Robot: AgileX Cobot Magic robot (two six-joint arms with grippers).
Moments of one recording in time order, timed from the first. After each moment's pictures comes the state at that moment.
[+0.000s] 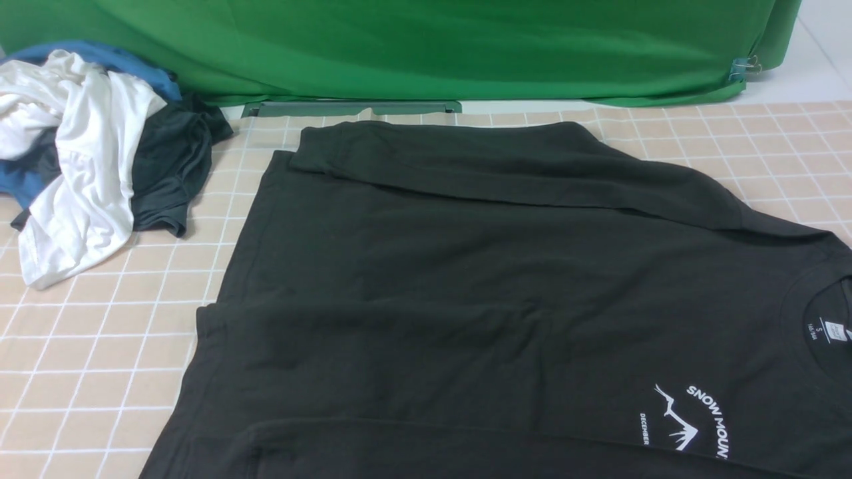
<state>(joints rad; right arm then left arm) -0.02 0.00 0.01 -0.13 -0.16 0.48 0.01 0.34 -0.50 -0.05 0.26 -0.50</state>
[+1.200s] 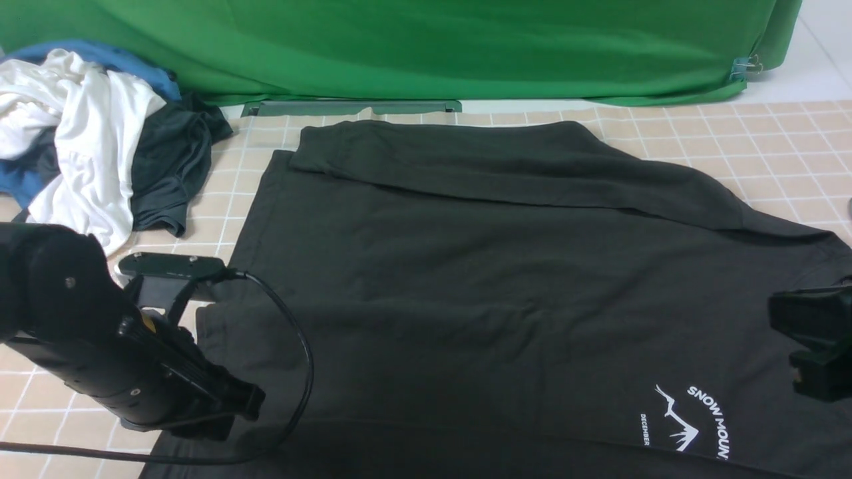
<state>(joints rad) 0.51 0.82 -0.67 -0.12 0.62 0.29 -0.25 1.41 -0.69 -0.15 0.77 0.10</state>
